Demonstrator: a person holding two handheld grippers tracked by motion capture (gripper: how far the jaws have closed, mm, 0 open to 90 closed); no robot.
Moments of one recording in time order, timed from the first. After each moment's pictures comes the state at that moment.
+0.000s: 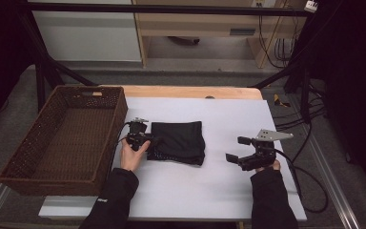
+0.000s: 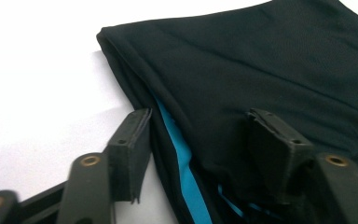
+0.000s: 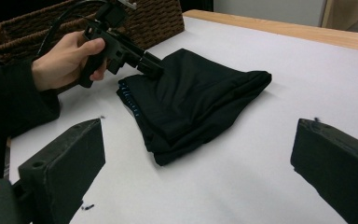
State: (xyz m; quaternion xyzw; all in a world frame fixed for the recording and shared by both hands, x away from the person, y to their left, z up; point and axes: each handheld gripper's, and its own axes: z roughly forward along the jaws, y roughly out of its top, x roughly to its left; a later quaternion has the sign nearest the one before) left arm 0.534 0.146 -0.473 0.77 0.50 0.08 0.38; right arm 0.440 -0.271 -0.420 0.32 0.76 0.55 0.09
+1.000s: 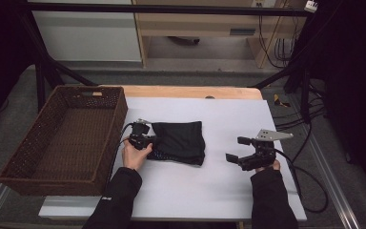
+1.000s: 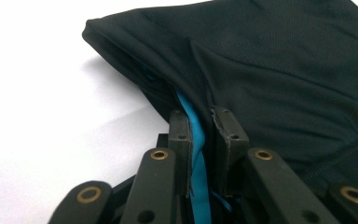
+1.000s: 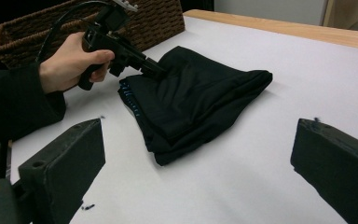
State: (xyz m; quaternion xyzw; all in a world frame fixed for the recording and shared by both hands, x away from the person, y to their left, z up) left arm 0.532 0.141 -0.474 0.78 0.48 0.07 0.38; right arm 0.441 -0.271 -0.421 0.32 0.76 0.55 0.08
